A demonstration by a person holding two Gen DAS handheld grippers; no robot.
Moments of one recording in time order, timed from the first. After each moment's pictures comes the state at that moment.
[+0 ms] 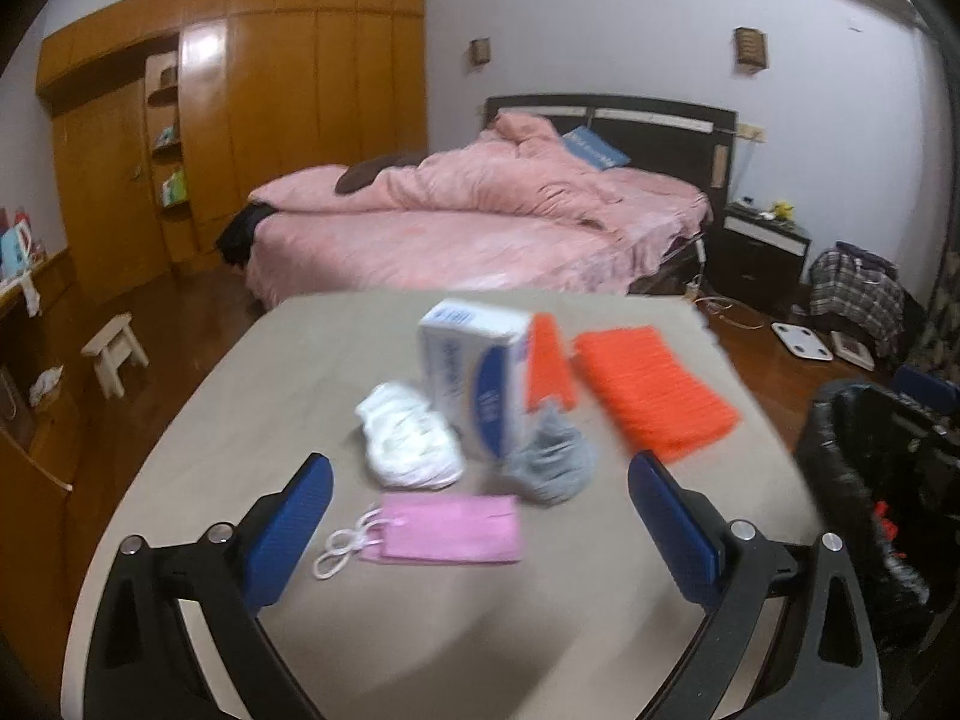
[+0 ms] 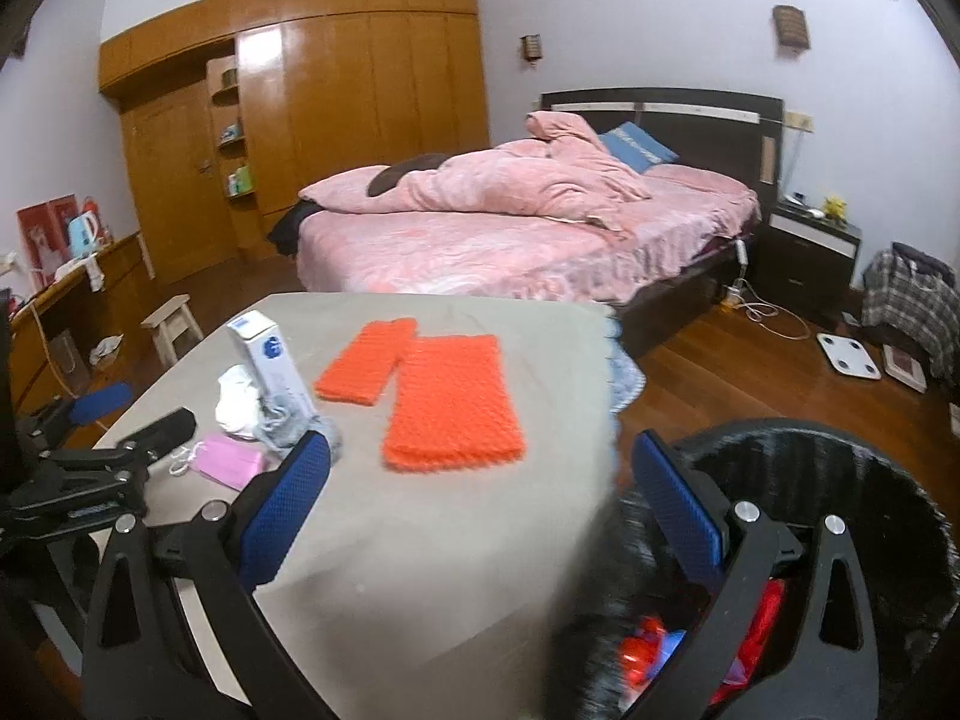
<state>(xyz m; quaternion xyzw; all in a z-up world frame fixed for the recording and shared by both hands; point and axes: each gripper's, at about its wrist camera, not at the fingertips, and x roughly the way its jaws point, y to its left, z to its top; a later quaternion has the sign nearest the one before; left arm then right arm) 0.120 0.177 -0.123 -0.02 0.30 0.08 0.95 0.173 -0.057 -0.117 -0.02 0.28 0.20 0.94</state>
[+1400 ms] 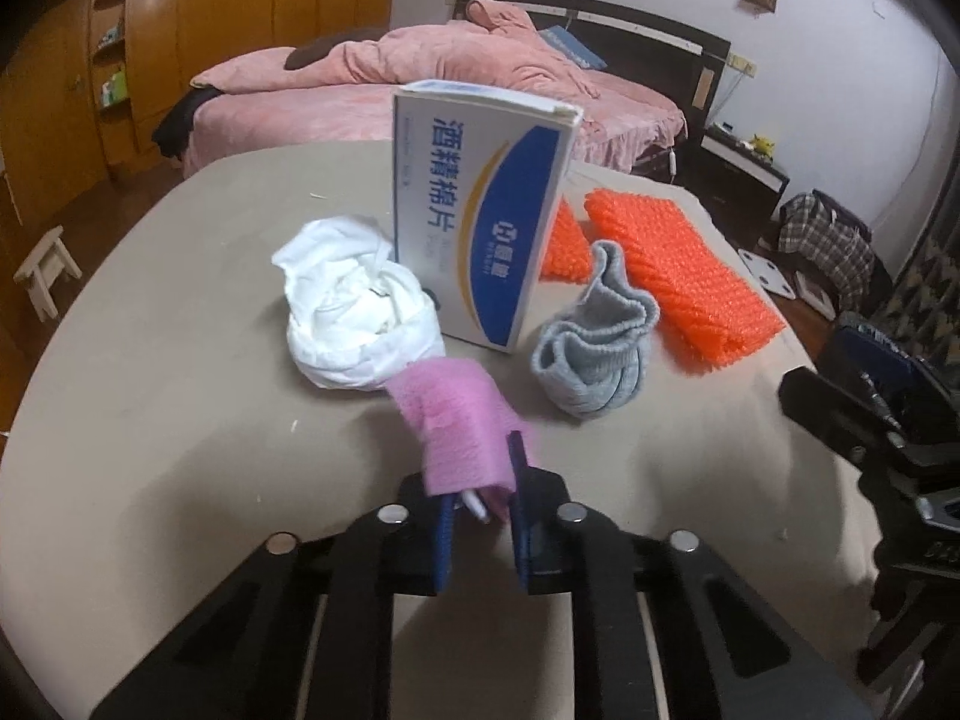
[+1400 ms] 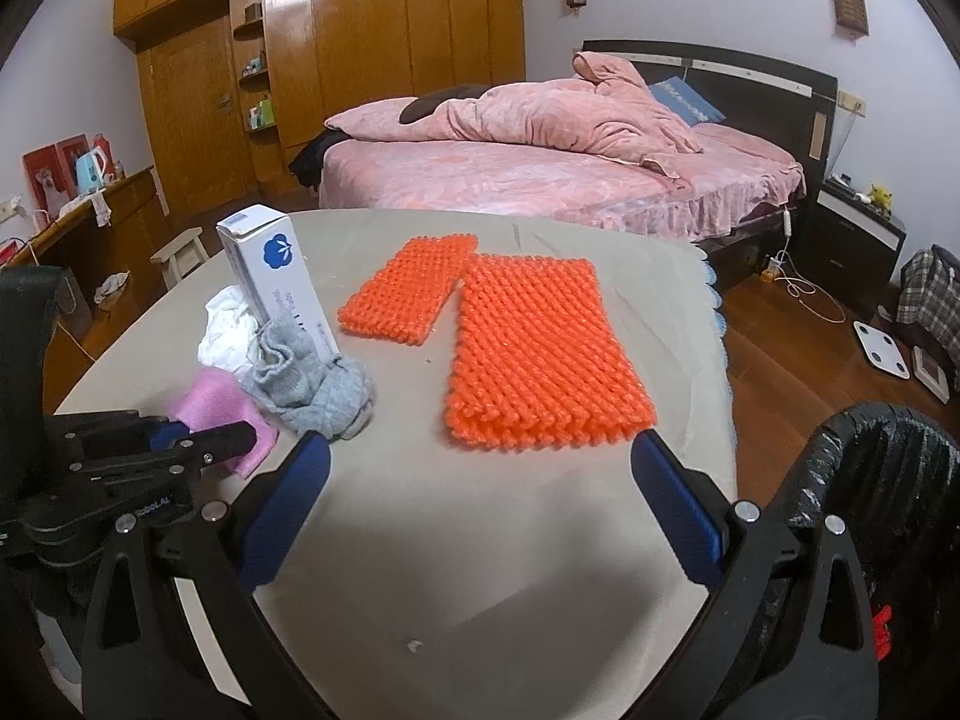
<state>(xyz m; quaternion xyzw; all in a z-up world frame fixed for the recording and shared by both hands) 0.160 0.212 -0.191 -0.08 0.42 0.00 0.91 0.208 0.009 -0.173 -0.05 0.34 0.23 0.91</state>
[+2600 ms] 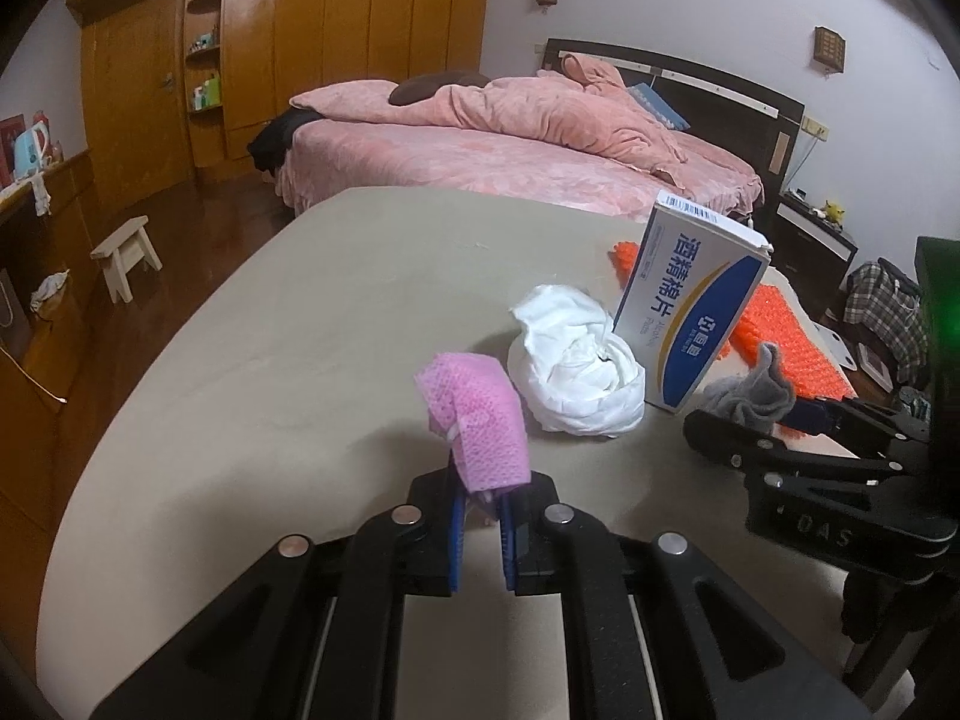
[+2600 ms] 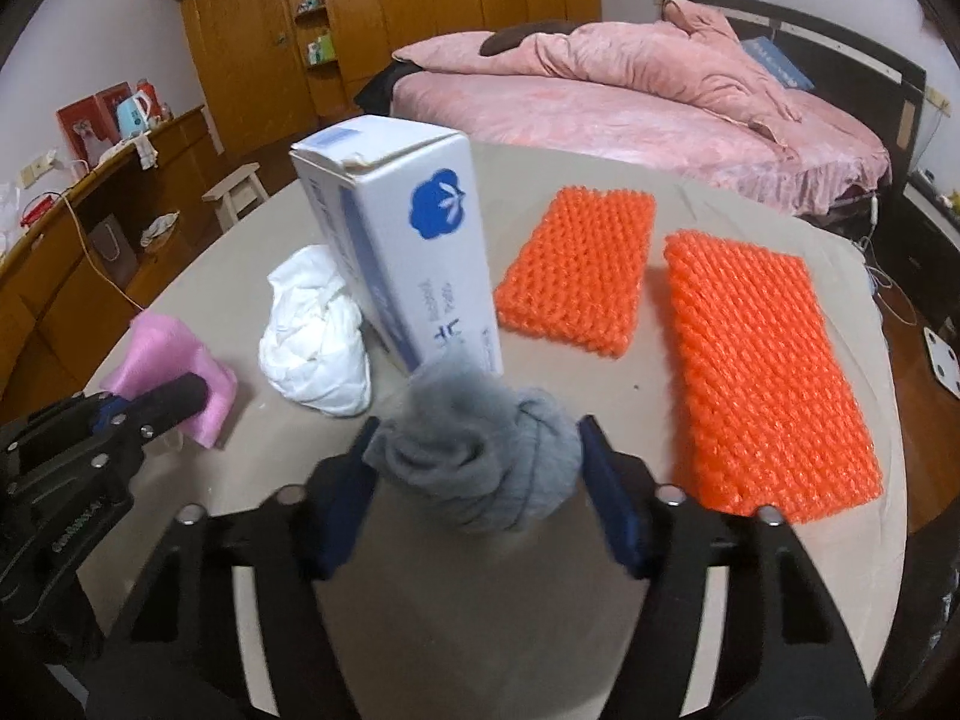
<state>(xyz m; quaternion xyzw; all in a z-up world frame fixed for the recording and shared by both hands) 0.136 0.276 -0.175 -0.09 0.36 0.11 0.92 0.236 0.113 -0.194 -0.08 0.41 0.29 0.86</state>
